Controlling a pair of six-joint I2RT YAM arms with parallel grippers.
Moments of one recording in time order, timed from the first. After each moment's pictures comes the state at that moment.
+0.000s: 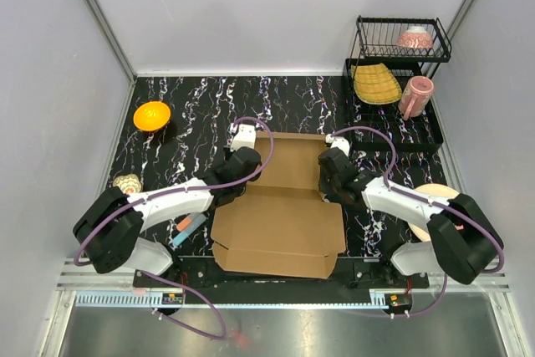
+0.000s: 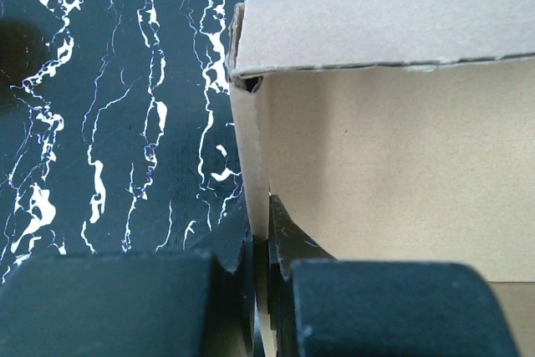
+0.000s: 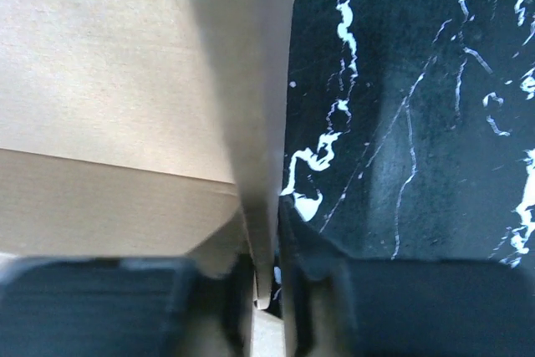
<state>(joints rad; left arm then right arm) -0.83 1.40 0.74 0.03 -0.71 -0.31 0.66 1.33 0.65 -0.17 0.25 0.56</state>
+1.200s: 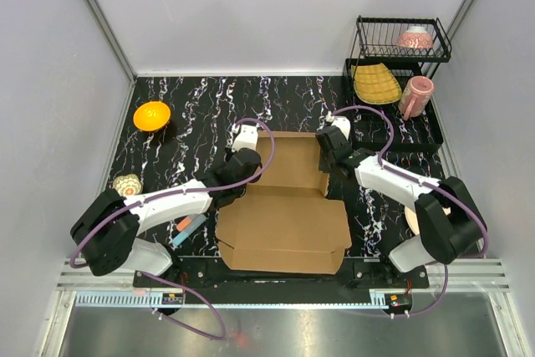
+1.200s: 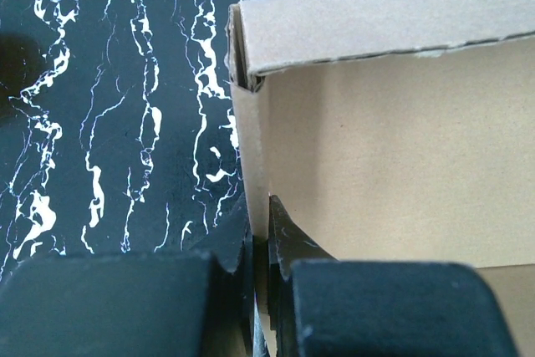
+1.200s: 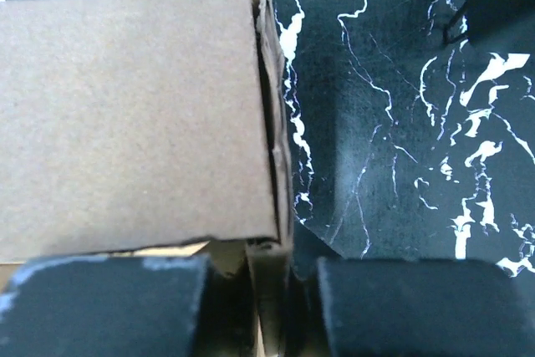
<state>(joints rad) -0.85 1.38 0.74 0.03 -0.71 -0.28 0.57 1.48 0.88 -0.26 0.36 0.50</state>
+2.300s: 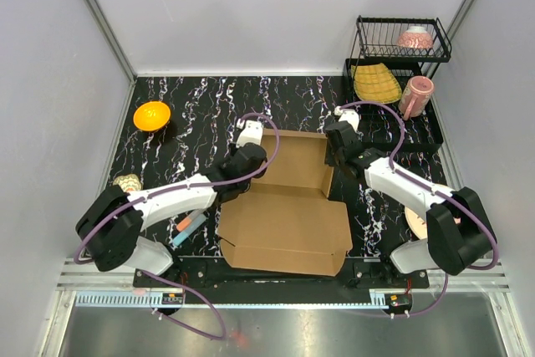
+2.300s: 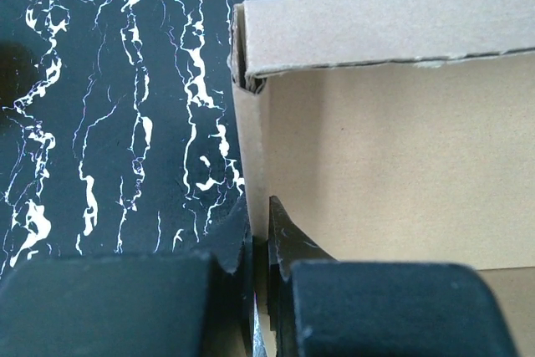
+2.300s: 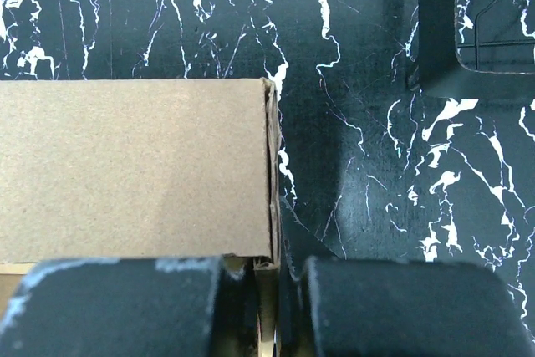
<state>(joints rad) -0.86 1.42 0.81 -0.02 -0.69 -0.29 0.53 1.41 0.86 -0.21 0.35 0.45</state>
